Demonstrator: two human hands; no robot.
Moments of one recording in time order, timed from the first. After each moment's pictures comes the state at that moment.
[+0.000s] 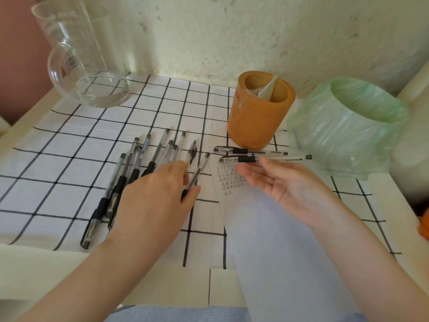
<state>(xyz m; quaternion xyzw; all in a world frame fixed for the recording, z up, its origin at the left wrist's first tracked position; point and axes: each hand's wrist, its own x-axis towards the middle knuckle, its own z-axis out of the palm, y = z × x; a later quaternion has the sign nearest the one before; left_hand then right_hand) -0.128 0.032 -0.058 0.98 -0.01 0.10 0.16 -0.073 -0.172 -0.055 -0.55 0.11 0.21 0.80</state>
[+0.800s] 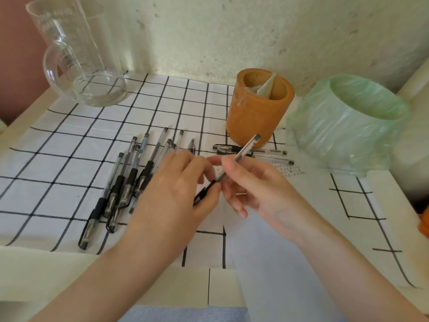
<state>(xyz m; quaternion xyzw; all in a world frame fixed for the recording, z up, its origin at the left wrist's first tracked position) -0.126 0.023 -0.058 0.93 -0.14 0.16 0.29 -0.094 -0.138 -0.049 -0.67 -0.07 0.24 0.70</state>
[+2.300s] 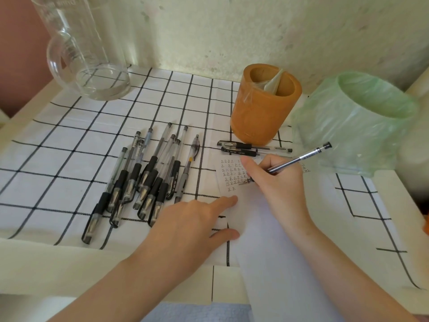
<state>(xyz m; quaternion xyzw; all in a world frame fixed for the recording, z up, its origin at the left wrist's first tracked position) -0.144 0.008 -0.078 0.97 -0.16 -0.07 0.18 -0.080 -0.147 -0.090 -0.79 0.02 -0.08 0.61</state>
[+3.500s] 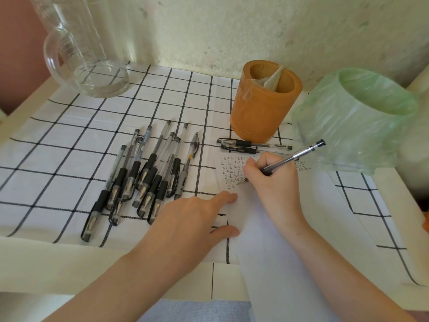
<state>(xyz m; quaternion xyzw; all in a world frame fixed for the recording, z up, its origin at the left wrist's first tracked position) -0.141 0.010 -0.080 0.97 -0.16 -0.07 0.17 -0.077 -0.145 -0.104 -0.82 -0.02 -0.13 0.56</state>
